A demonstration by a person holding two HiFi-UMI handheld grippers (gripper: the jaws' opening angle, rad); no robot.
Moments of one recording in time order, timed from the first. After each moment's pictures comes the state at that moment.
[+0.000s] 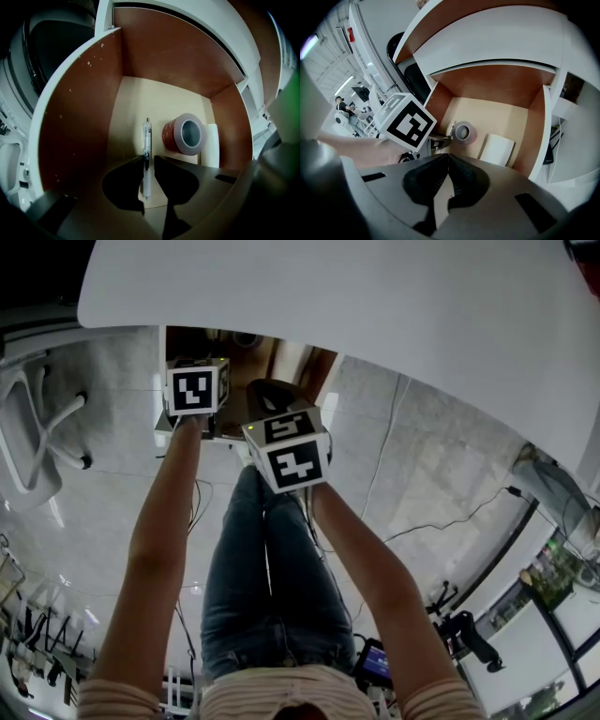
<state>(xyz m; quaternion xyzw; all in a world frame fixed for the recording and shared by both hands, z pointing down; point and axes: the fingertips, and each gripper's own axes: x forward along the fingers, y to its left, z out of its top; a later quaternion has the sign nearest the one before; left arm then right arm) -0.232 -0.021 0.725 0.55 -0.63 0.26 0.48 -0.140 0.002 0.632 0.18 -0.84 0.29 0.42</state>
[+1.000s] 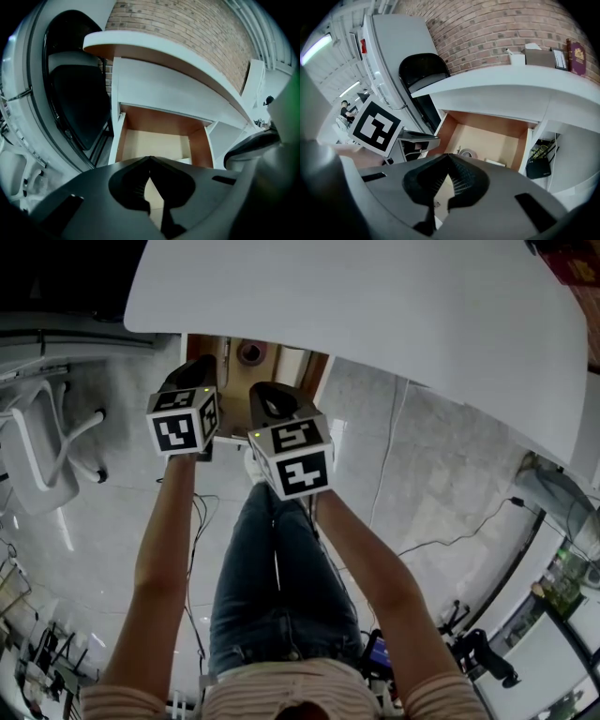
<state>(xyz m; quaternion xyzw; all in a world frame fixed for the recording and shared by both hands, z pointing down) -0.242 -0.024 0.587 0.59 -0.69 0.18 0.38 -0.146 -0.013 0.539 0.20 -0.88 0.26 0.35</state>
